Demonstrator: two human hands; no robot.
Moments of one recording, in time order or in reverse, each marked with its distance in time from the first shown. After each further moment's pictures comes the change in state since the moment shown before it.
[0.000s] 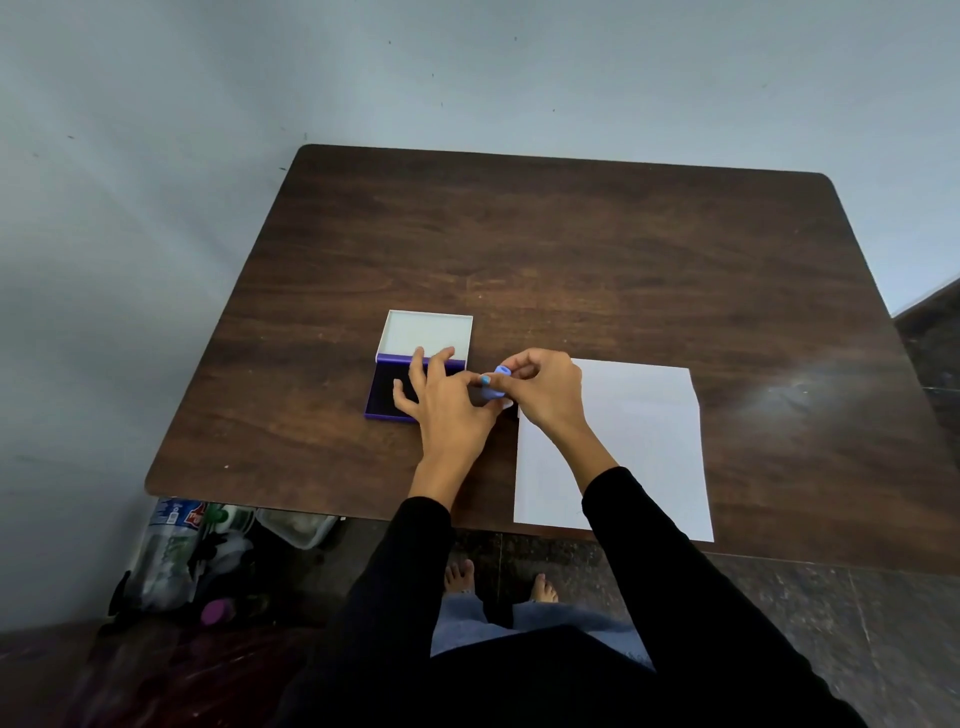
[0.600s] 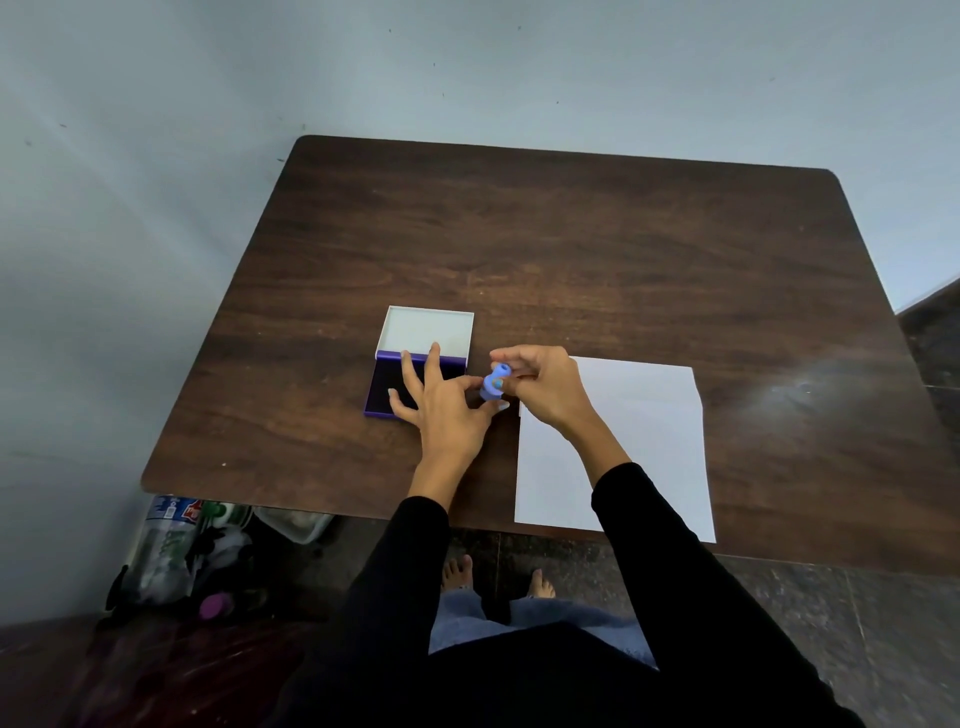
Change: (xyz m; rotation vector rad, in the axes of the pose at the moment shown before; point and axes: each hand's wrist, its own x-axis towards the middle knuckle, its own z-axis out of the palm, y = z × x) left_hand 0.005 -0.013 0.013 -0.023 -0.058 -0.044; right_hand 0.010 0.008 -0.006 0.085 -0.204 -0.098
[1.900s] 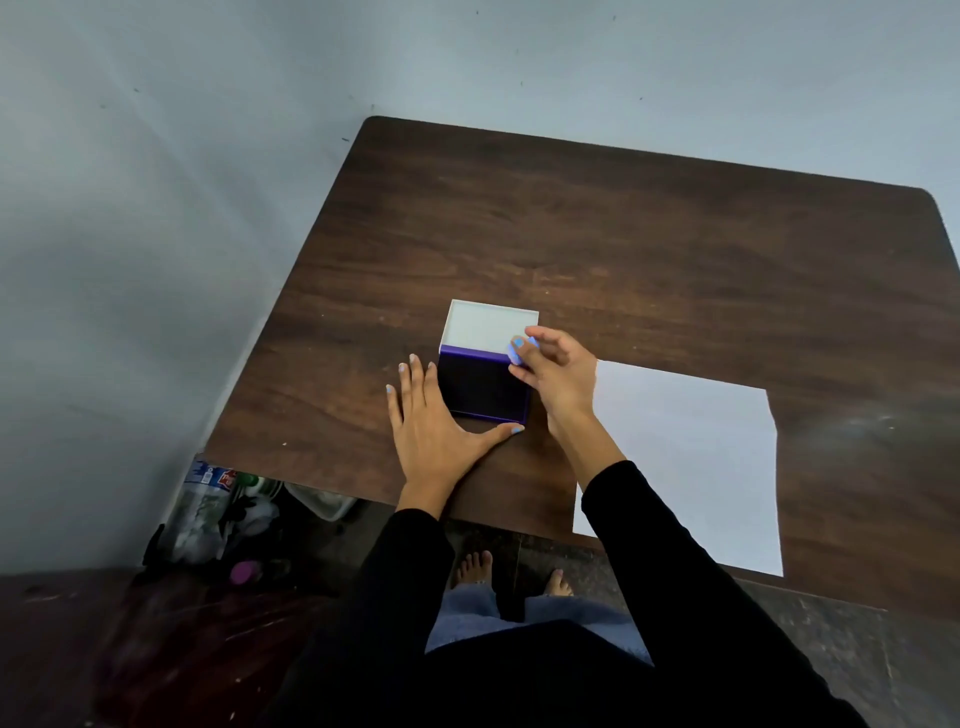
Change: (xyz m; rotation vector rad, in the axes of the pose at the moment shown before) left_hand 0.004 -0.095 -0.022 0.209 0.150 0.018; right_hand 0.021 -0.026 0.074 0.560 0.238 0.281
